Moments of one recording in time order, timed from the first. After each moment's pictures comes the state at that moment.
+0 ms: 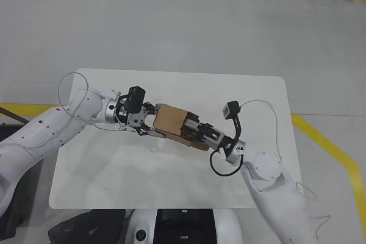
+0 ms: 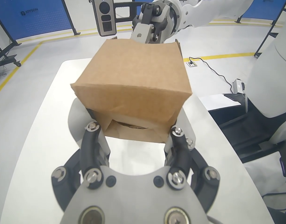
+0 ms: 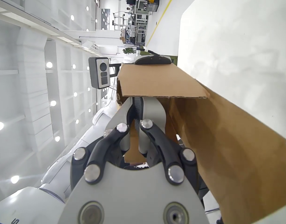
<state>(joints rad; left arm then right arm) 0.36 -0.70 -0.17 -1.27 1.25 -1.01 0.81 -1.38 -1.34 1.18 -1.78 0.20 -0.06 0.64</state>
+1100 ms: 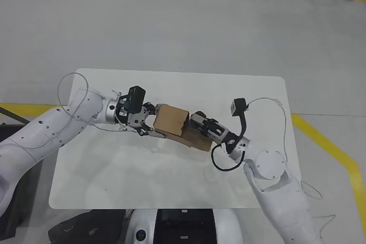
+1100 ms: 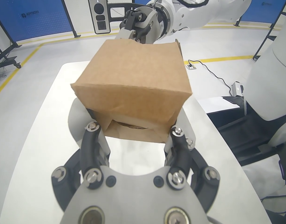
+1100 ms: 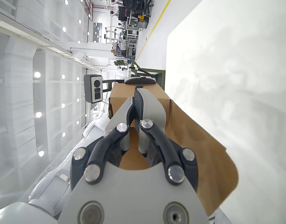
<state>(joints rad) 0.36 -0.70 -0.17 -1.28 1.24 -1.01 0.81 -1.36 -1.32 1.17 -1.78 0.13 -0.01 0.55</state>
